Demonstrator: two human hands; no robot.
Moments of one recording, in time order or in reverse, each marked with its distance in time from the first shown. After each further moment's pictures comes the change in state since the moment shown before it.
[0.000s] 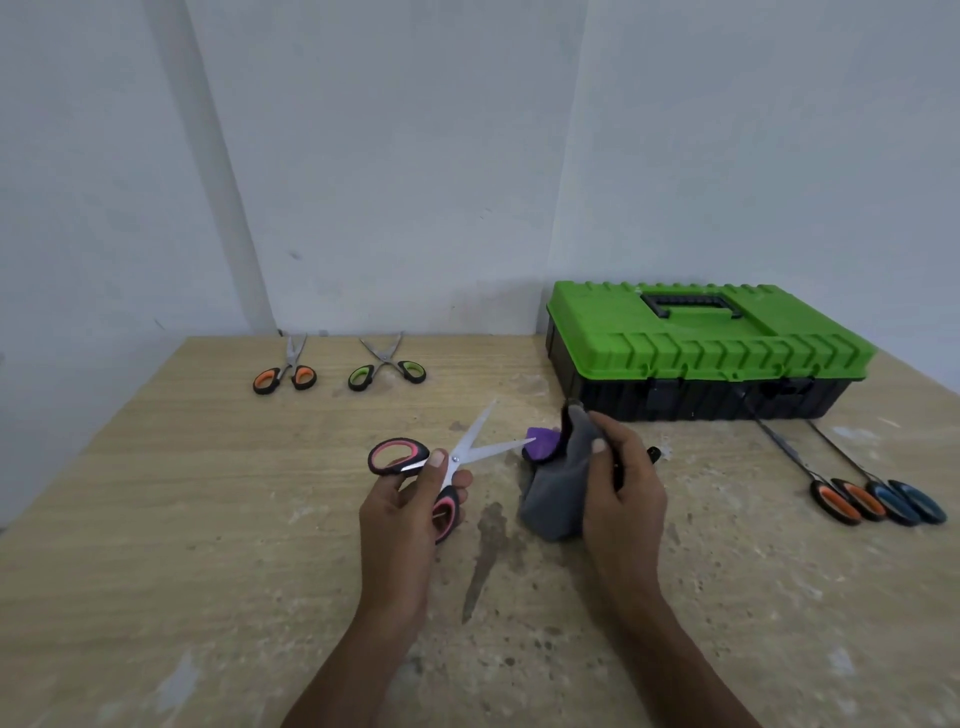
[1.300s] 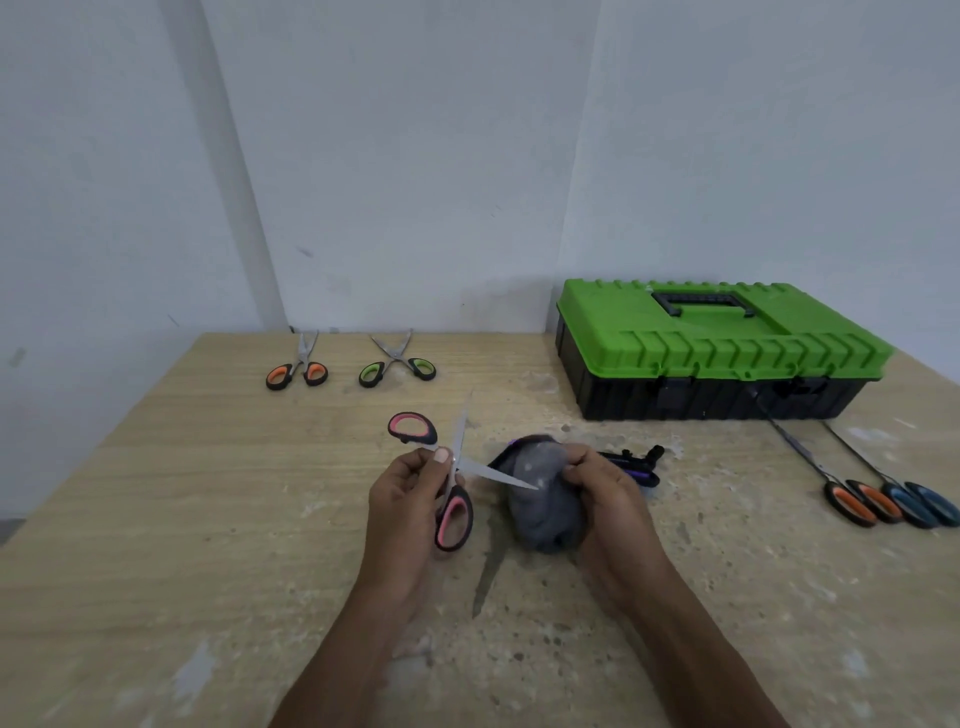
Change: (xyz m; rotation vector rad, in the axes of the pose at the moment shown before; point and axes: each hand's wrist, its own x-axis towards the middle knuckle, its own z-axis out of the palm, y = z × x) left_hand 0.018 -0.005 -0.010 -0.054 -0.094 -0.018; right_hand 0.002 0.002 0.006 0.506 -0.410 0.433
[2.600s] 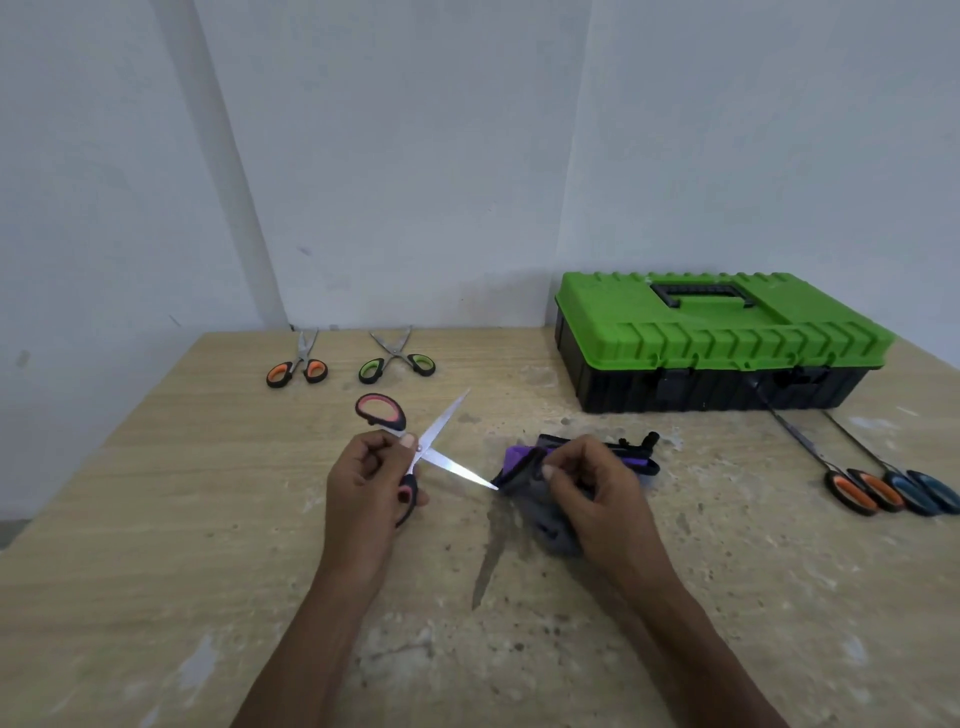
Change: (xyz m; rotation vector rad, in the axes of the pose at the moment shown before) left_hand 0.012 0.015 -0.025 0.119 0.043 0.139; right_hand -0.014 -0.005 -0.005 -0.660 0.015 -0.267
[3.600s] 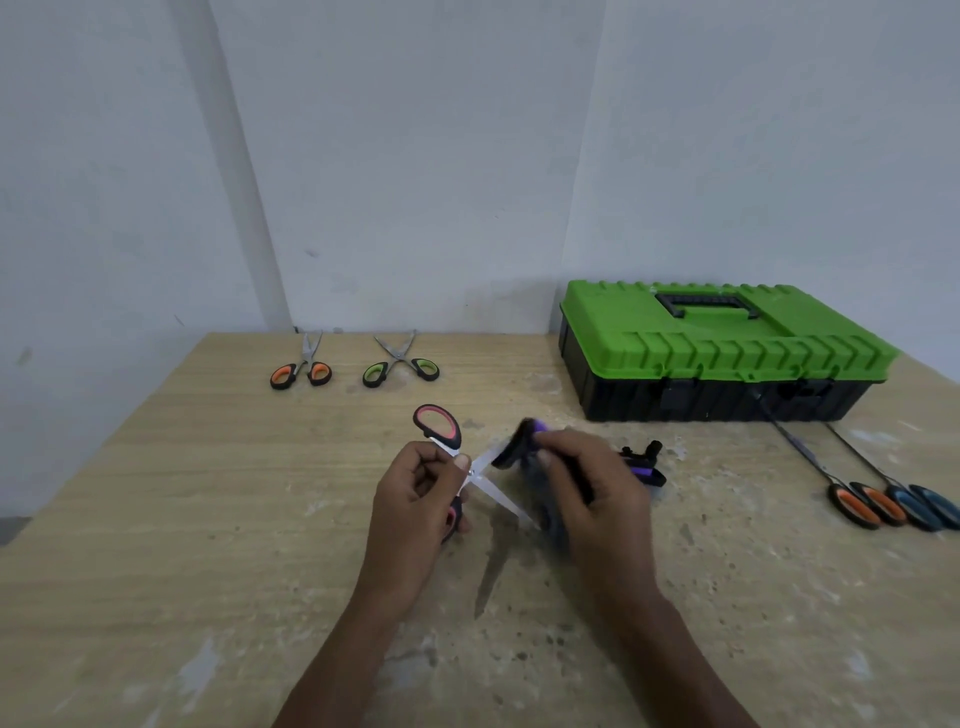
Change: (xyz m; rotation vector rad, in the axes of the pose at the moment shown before) left_hand -0.017 -0.005 0.021 0.131 -0.146 0.054; right_hand -0.001 -0.011 0.016 -0.193 0.221 -0.323
